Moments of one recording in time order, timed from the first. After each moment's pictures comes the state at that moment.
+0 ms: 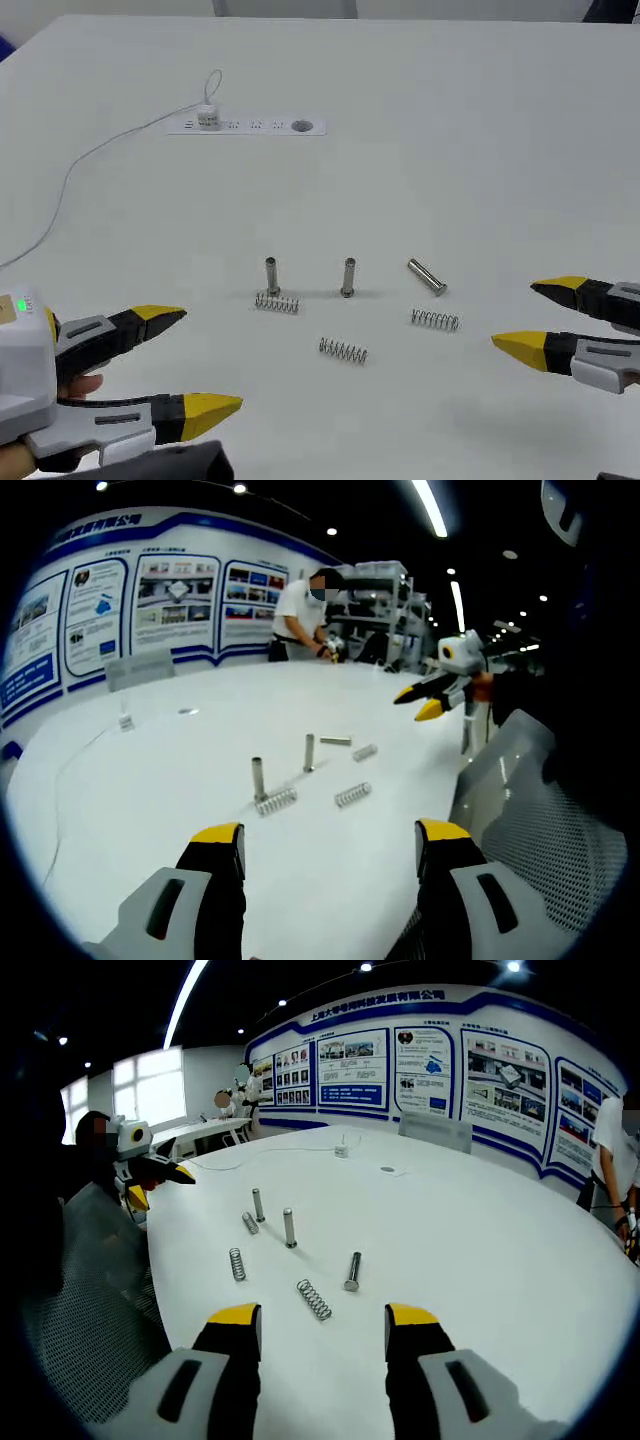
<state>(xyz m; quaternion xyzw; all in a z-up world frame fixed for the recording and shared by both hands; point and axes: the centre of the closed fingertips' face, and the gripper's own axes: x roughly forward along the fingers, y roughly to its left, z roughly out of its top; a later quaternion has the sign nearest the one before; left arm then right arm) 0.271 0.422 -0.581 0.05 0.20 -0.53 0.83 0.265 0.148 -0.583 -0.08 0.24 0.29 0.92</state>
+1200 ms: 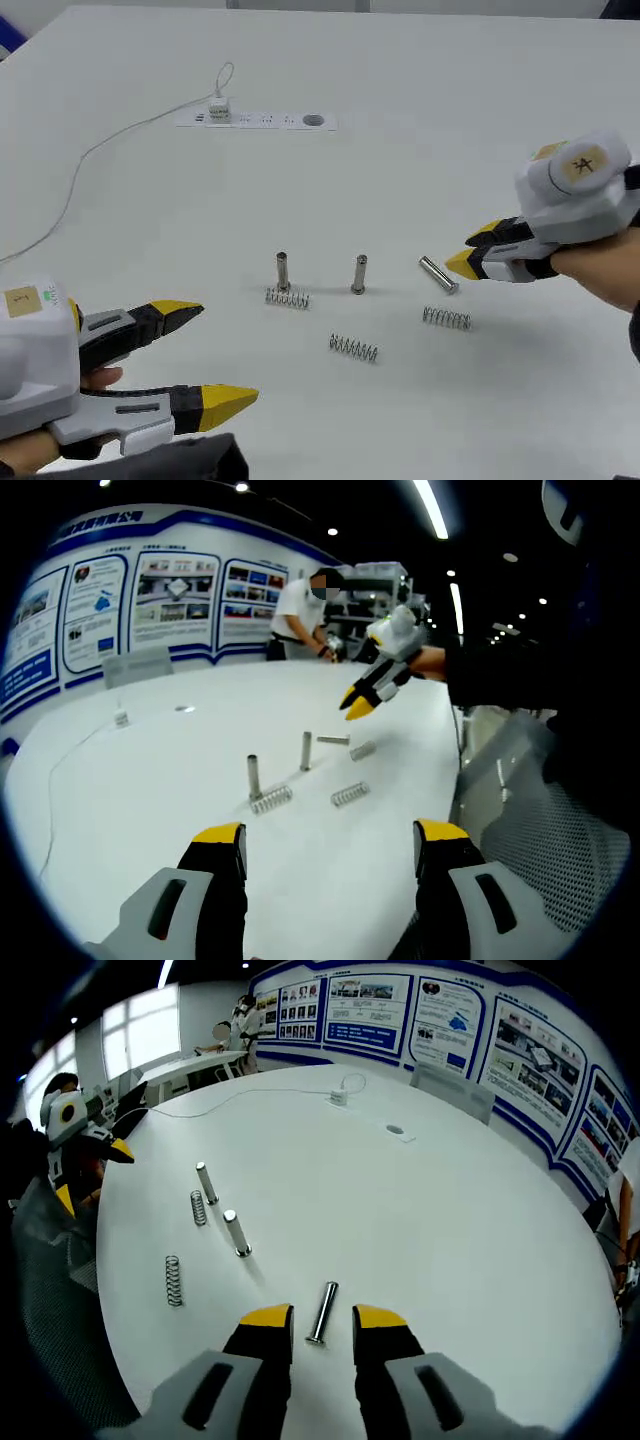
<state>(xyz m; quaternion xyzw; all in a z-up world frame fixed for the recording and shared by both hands) 0.271 0.416 -0.587 0.05 0.20 -0.53 0.82 0.365 0.178 -0.618 -0.17 0.37 0.27 0.87</state>
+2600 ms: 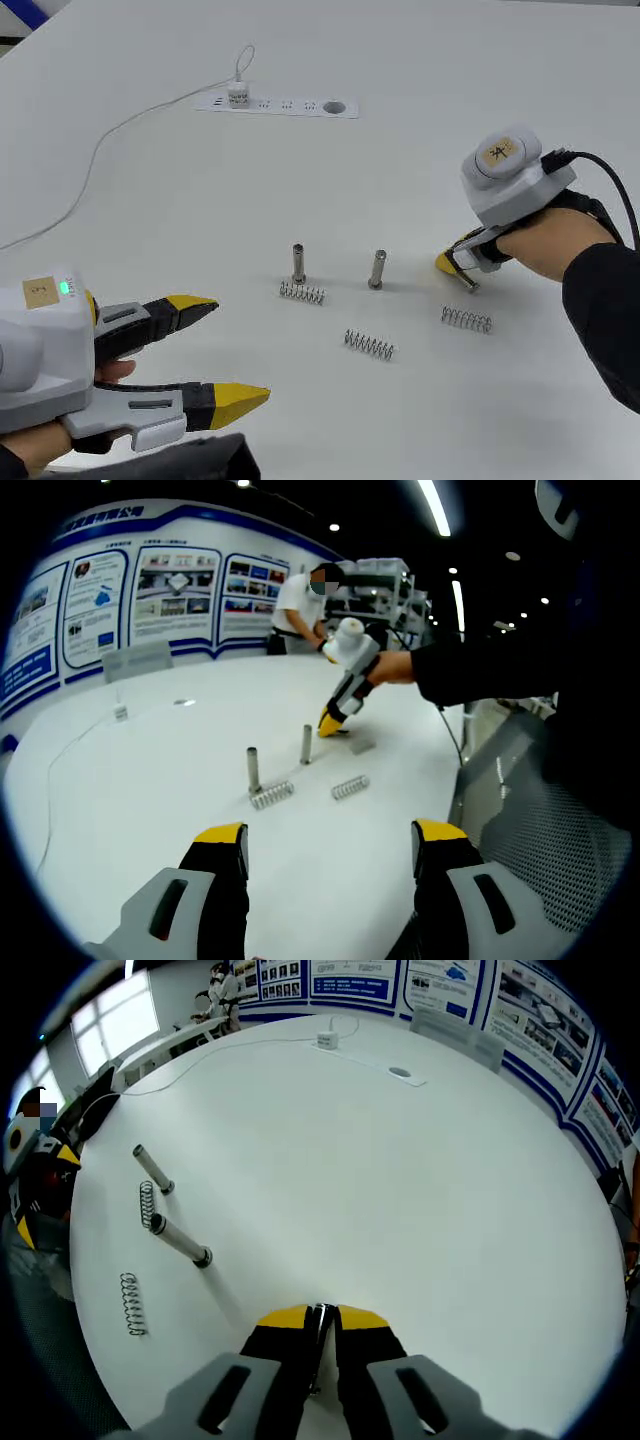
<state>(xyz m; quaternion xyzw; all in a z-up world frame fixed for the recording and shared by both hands) 0.271 0.417 -0.593 0.05 0.21 -0.53 0.82 0.394 0.187 -0.672 -0.16 0.47 0.25 0.83</state>
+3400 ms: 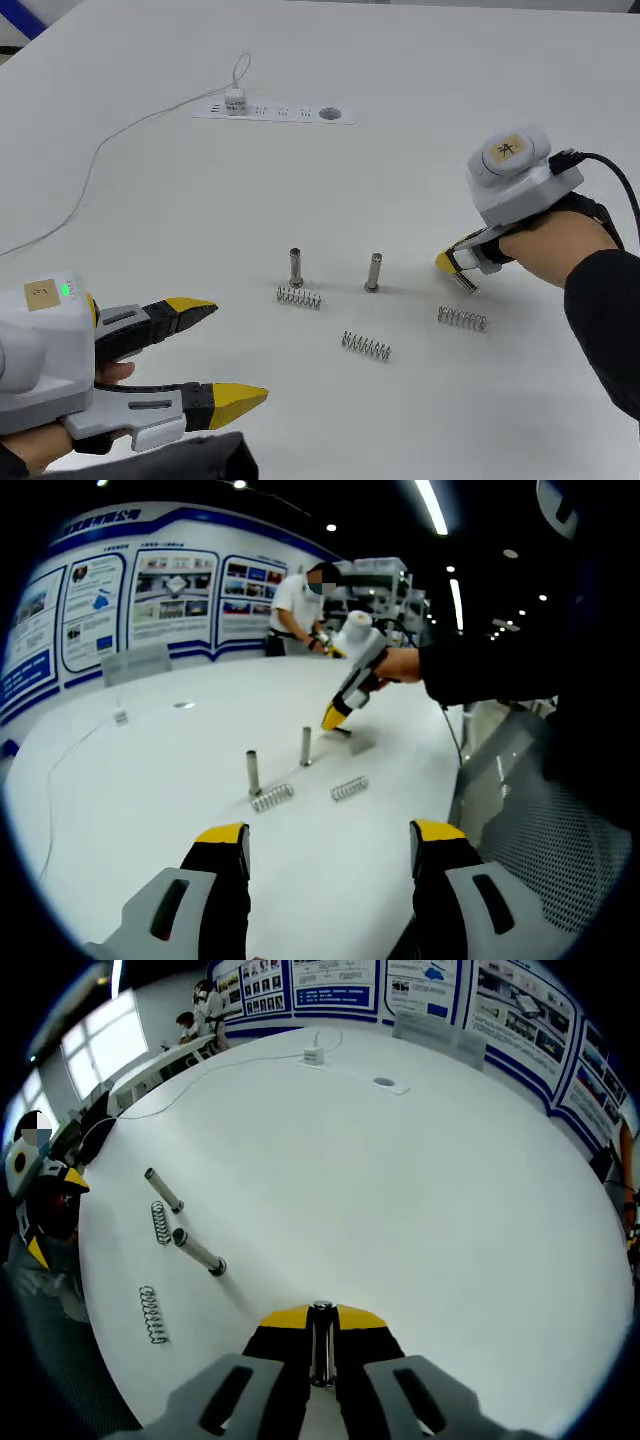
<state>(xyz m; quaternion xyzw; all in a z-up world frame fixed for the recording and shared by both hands) 0.271 0.416 -0.591 0.06 0.21 -0.53 0.82 0.384 0.185 -0.651 -0.12 0.46 0.23 0.85</state>
